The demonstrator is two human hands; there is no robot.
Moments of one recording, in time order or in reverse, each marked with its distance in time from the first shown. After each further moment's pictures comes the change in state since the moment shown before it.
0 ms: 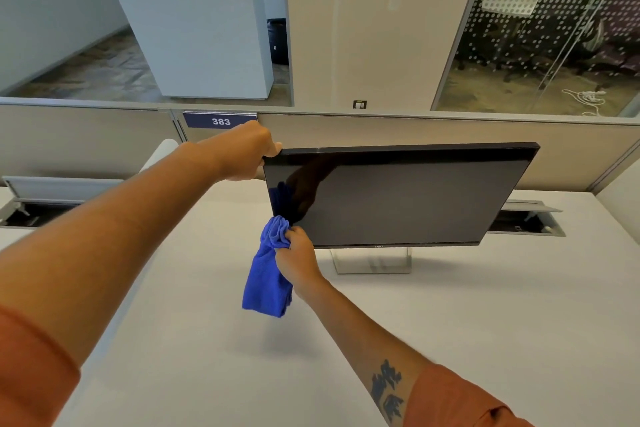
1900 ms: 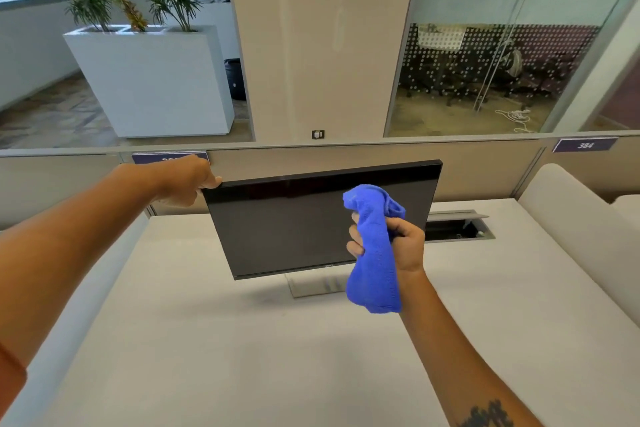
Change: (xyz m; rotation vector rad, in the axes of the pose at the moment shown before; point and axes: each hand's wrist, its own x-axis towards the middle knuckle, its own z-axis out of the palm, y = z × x) left_hand 0.021 -0.015 -0.005 0.032 -0.157 -0.057; right_hand -0.079 -0.016 -0.276 1.277 -0.206 -0.120
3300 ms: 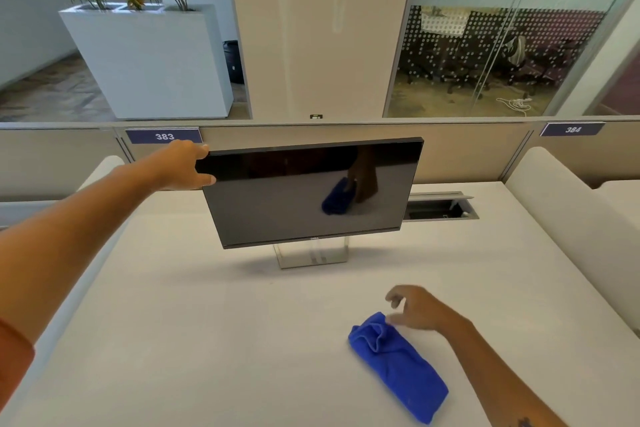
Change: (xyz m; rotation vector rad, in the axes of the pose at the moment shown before) left_hand -0.026 0.055 0.015 -0.302 0.166 -0.293; right_hand -0.125 -0.015 -0.168 -1.856 0.131 0.541
